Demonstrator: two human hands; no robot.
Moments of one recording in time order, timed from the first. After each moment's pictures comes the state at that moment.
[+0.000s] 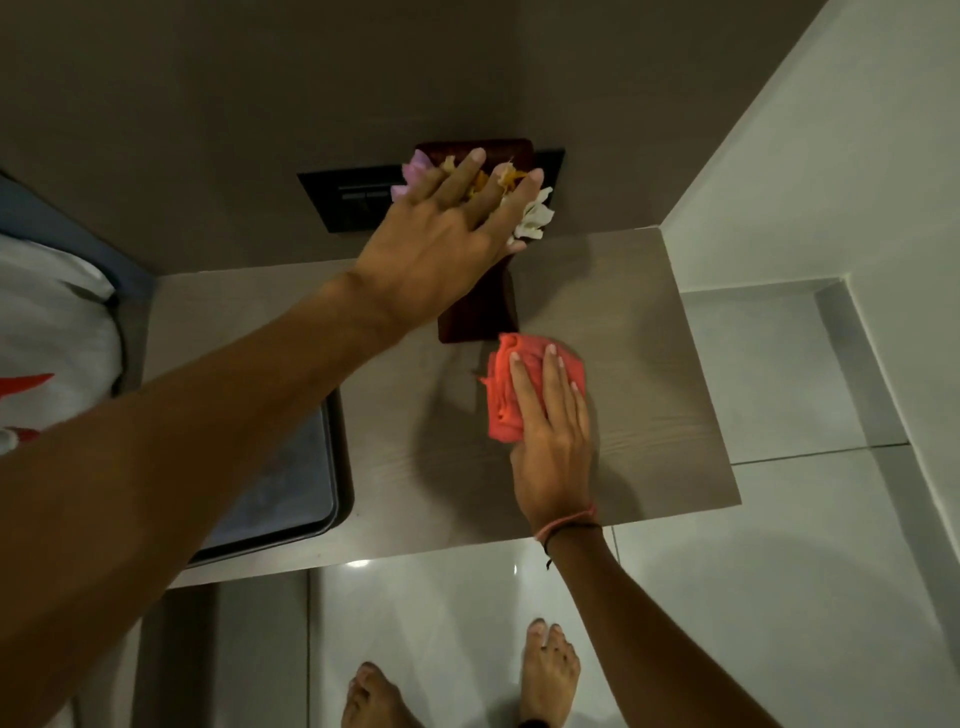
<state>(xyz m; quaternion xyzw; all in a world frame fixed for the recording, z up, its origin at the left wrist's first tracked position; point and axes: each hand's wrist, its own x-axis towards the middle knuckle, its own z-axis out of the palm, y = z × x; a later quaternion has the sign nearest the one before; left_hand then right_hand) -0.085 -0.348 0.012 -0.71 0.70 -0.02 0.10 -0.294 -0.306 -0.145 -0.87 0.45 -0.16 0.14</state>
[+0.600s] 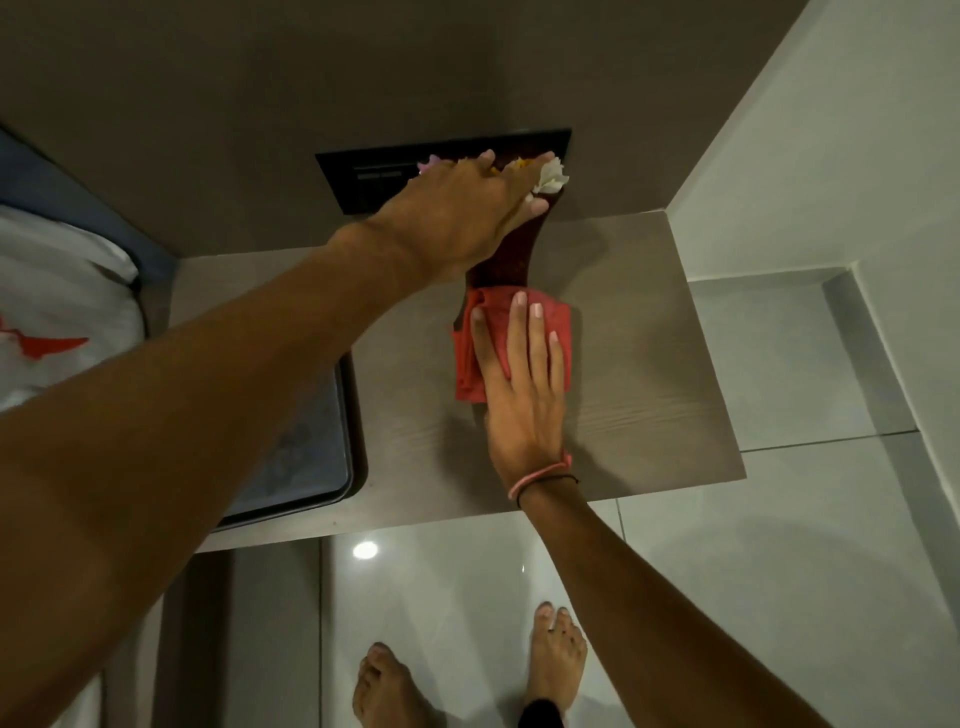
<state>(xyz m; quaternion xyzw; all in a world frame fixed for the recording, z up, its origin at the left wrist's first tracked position) -0.097 -0.348 0.036 -0.75 0.65 0.13 0.04 -0.258 -0.295 -0.133 -0.90 0.40 -0.13 0.09</state>
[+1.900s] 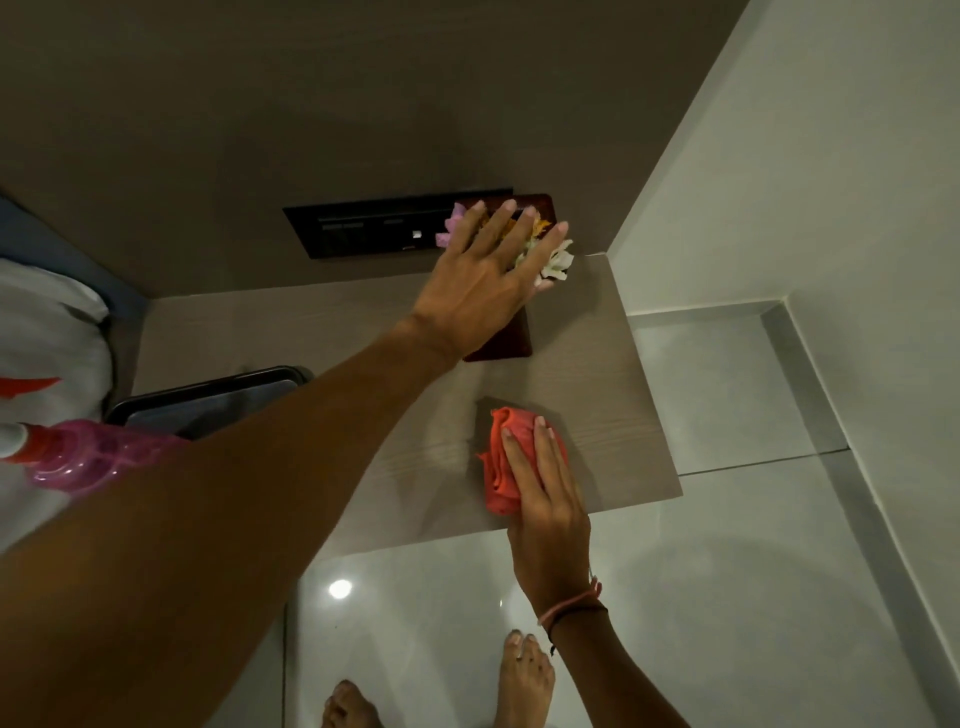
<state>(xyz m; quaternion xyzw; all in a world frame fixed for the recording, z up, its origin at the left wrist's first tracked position) -0.152 -0.373 -0.007 -0.70 0.71 -0.04 0.04 -0.366 -0.253 -0.112 -0.85 0.44 -0.21 0.18</state>
